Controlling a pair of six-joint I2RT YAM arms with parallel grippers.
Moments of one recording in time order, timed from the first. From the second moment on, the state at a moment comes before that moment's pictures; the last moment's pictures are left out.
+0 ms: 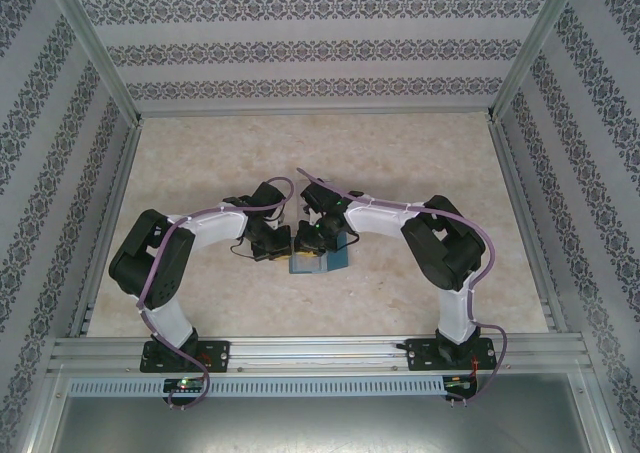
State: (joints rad) left arm -0.49 1.73 0.96 -0.54 0.37 -0.71; right arm 0.75 1.96 1.24 -0.48 -0.46 0.84
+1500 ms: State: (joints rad) left arm -0.49 1.73 0.96 -0.54 0.37 -0.71; right arm 0.77 1.93 1.36 -0.85 -0.12 0.75
